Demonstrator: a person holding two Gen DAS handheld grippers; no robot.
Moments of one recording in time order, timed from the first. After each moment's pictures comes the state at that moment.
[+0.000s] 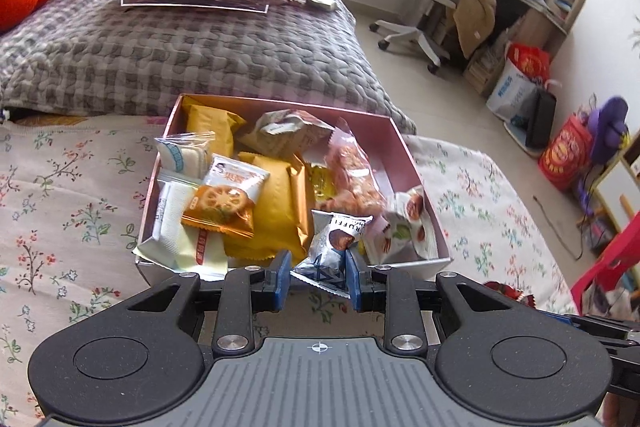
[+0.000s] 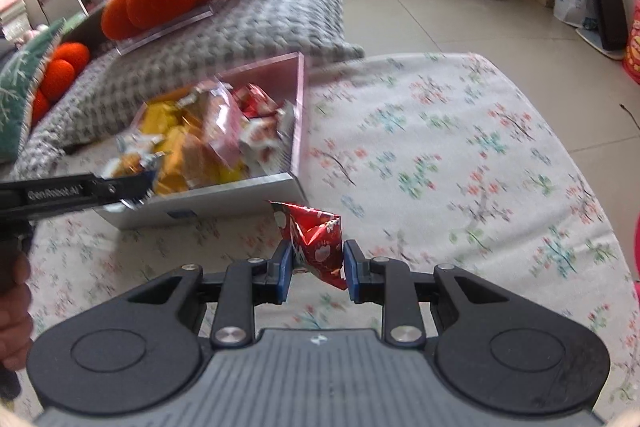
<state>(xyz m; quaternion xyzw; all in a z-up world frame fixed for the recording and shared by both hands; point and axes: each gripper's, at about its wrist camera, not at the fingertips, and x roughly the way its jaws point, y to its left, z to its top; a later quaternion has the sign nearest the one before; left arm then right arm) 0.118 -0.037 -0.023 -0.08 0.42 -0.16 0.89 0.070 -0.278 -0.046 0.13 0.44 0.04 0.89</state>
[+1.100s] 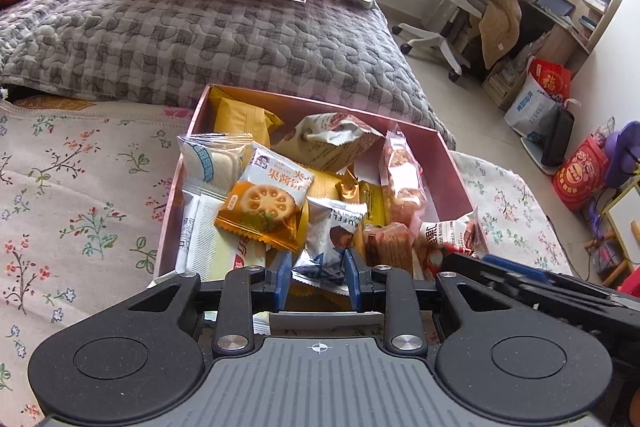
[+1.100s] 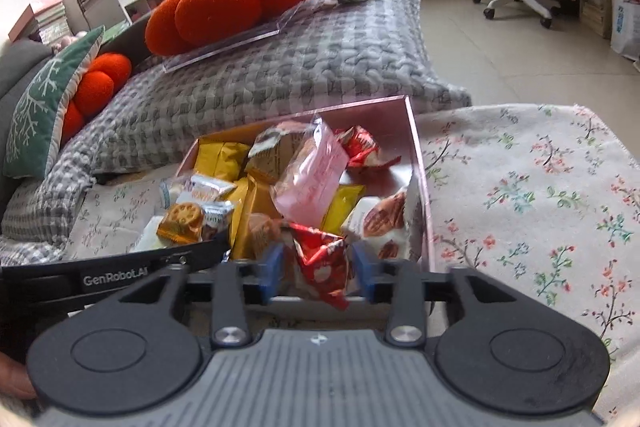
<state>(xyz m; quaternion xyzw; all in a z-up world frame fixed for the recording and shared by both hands) 0.158 -0.015 -0.050 -0.11 0.43 -0.14 0.88 0.139 -0.223 -0.051 0.14 0.39 0.09 0.90</state>
